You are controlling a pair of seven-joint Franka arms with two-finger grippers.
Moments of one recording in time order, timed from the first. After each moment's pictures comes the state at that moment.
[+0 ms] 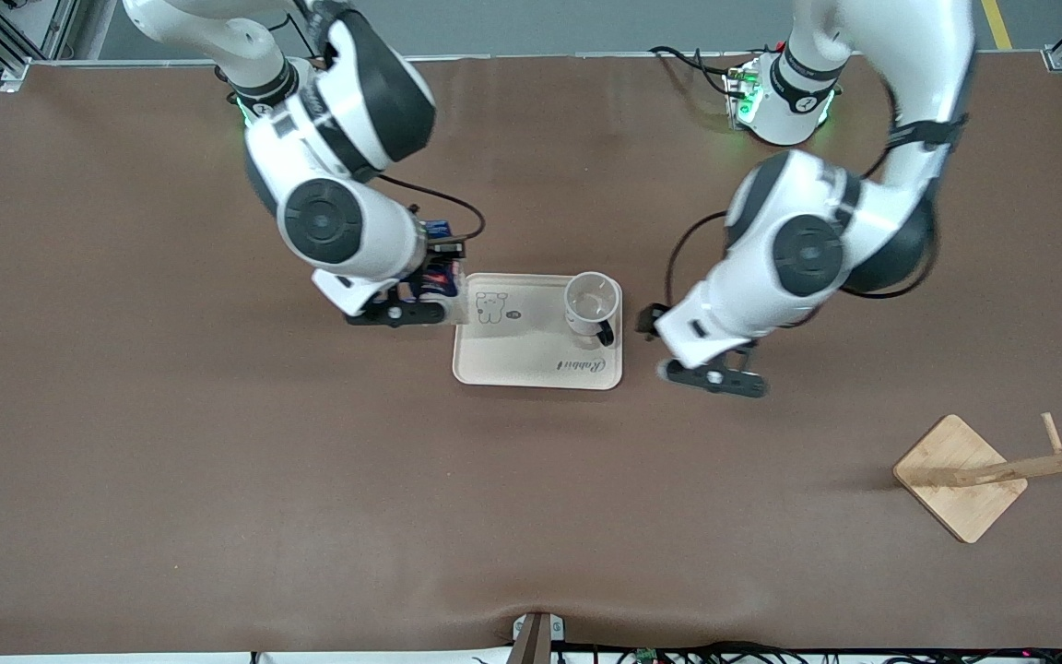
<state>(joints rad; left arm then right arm) -0.33 0.39 -0.07 -1.53 -0.11 1.89 -0.22 0.67 0.46 -0.09 -1.40 0.32 1.57 0.53</state>
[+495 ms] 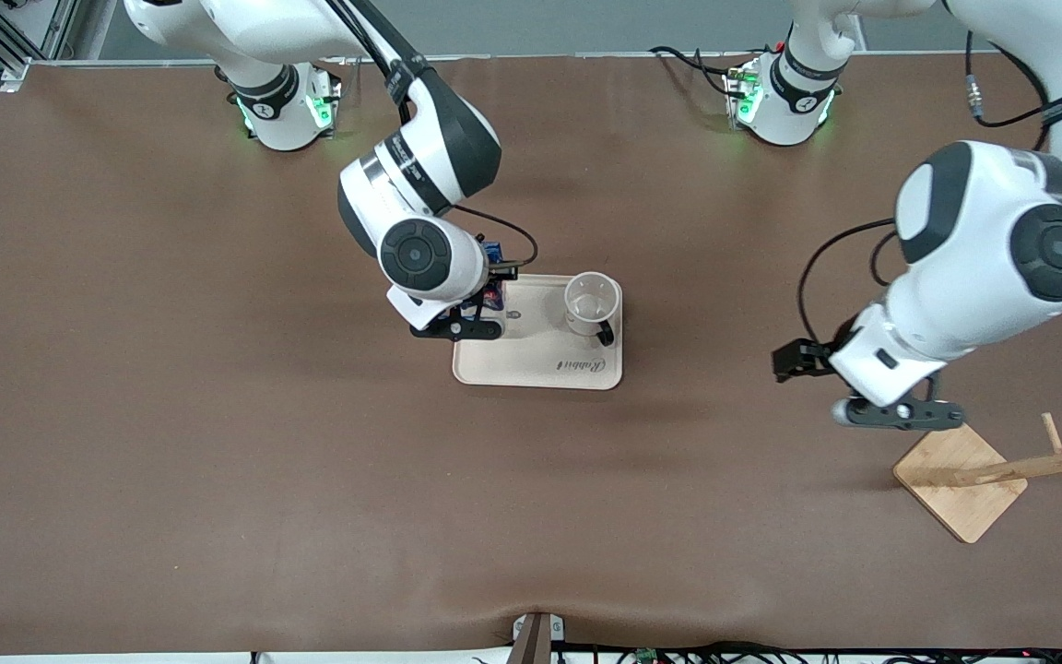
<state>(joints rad) -0.14 0.37 -0.07 -1.43 -0.02 1.83 -0.17 0.71 0.58 -0.10 -1.39 0.34 1.67 0.60</state>
